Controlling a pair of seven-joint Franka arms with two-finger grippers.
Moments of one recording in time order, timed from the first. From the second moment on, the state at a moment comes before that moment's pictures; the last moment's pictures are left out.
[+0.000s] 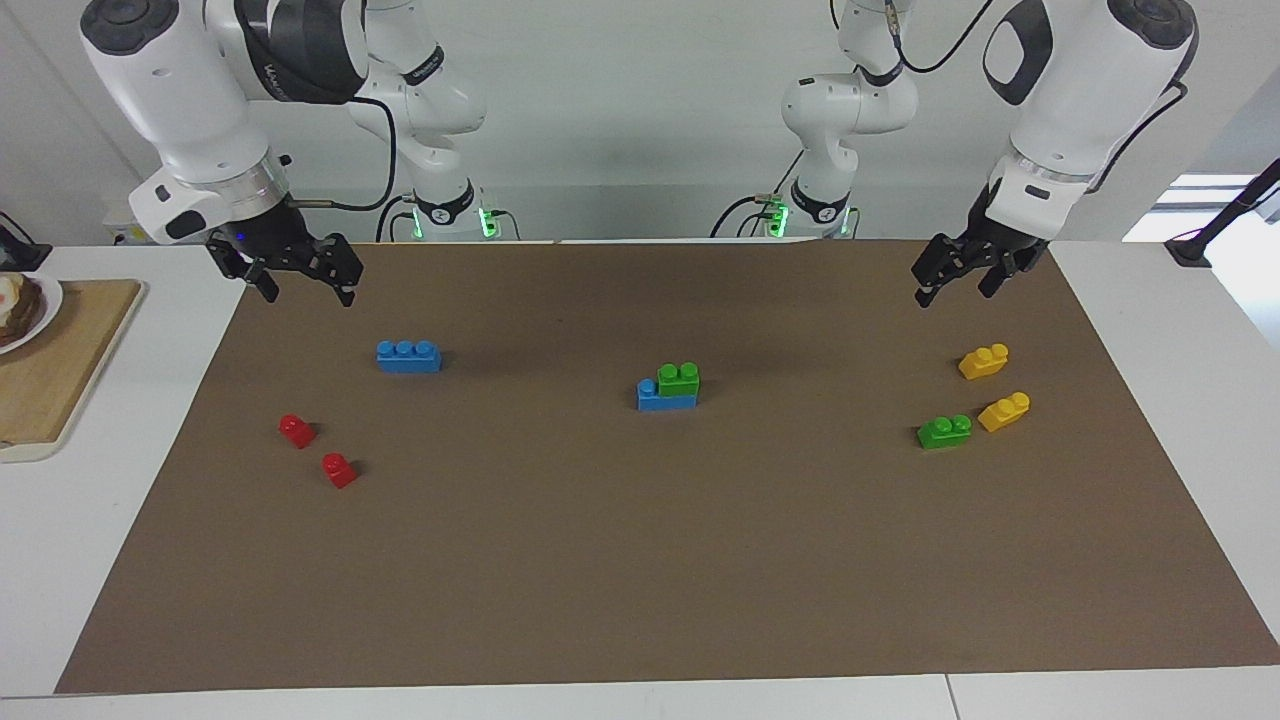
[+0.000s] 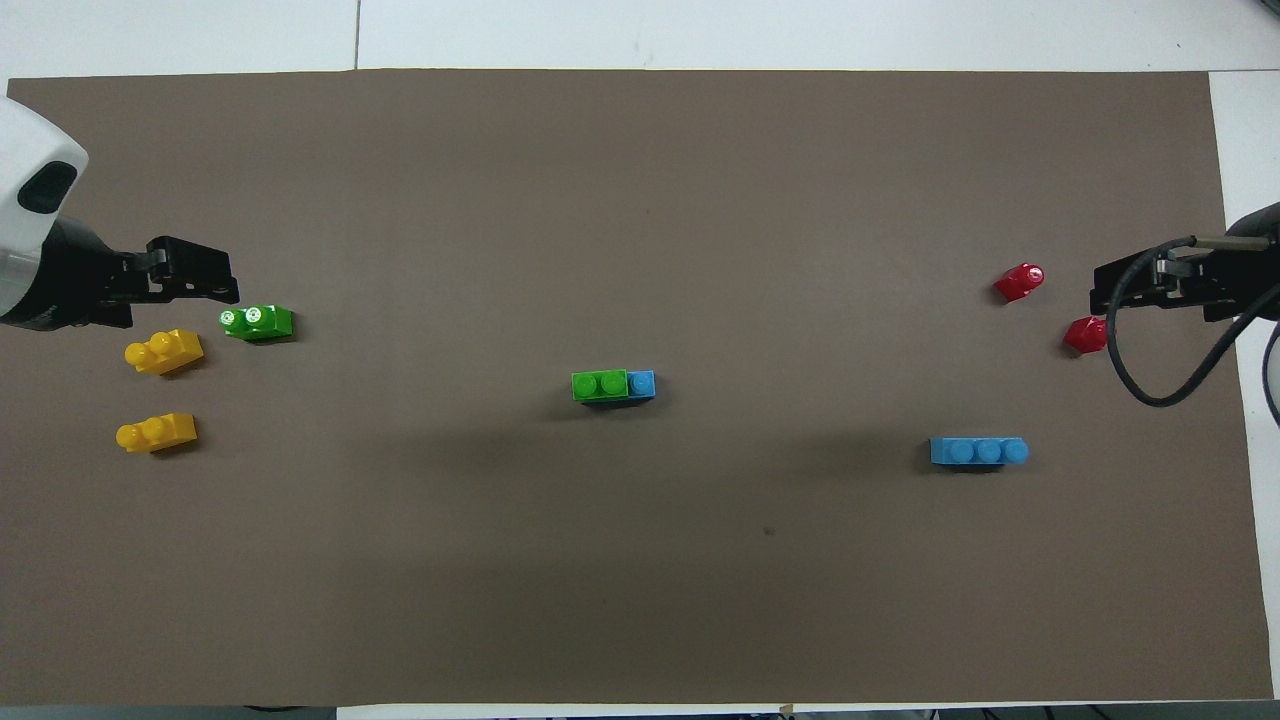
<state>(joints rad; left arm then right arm) -0.04 -0.03 -0.06 -1.69 -0.06 1.71 -0.21 -0.06 -0.01 0.05 -1.67 -0.02 1.64 0.08</state>
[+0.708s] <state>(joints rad) -0.03 -0.03 -0.05 -1.67 -0.03 1.68 -0.19 -0.06 -0.01 0.05 -1.67 -0.02 1.67 0.08</state>
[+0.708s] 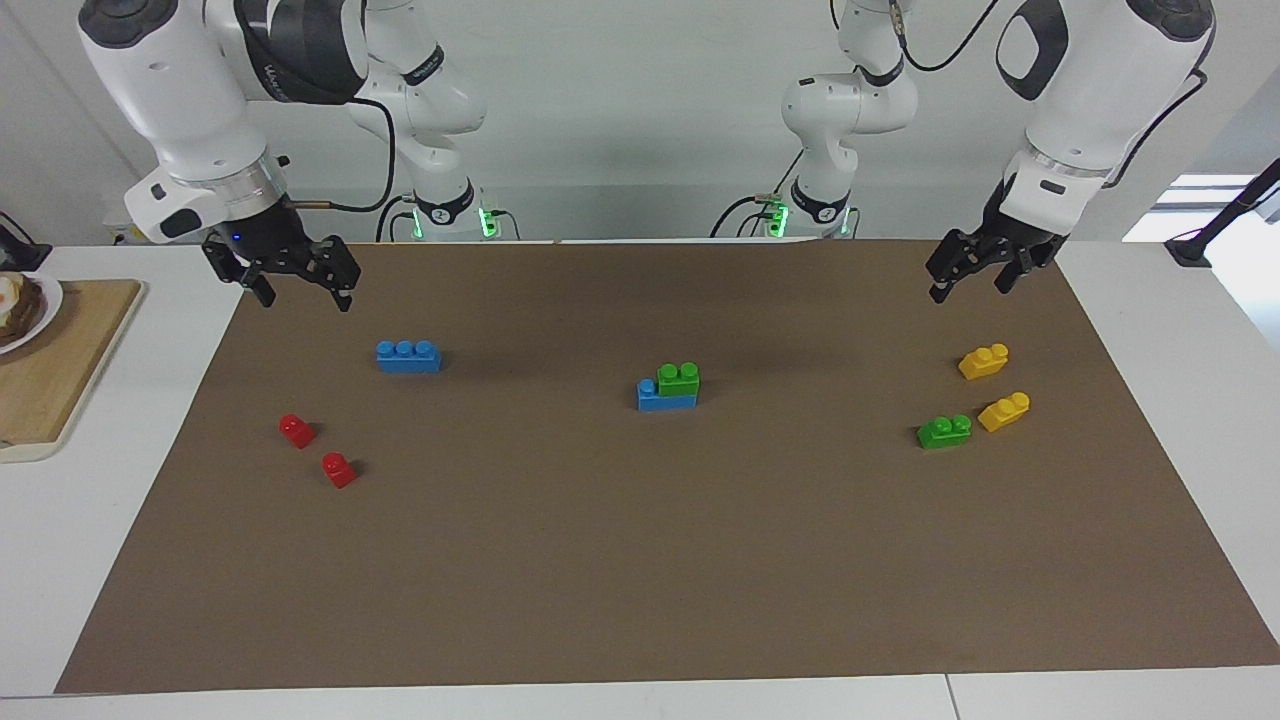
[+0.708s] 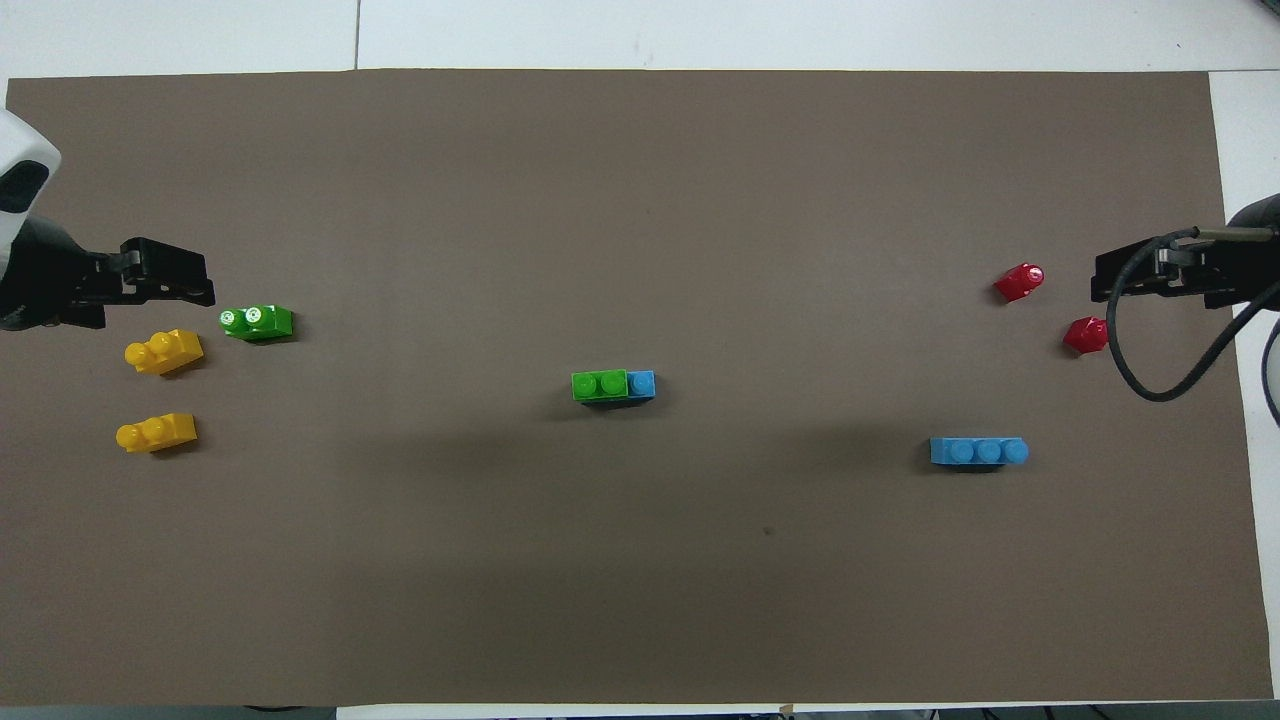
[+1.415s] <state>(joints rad) -0.03 -0.03 -0.05 -1.67 -0.03 1.66 -0.19 -0.06 -0.01 0.05 -1.67 -0.02 1.68 0.08</state>
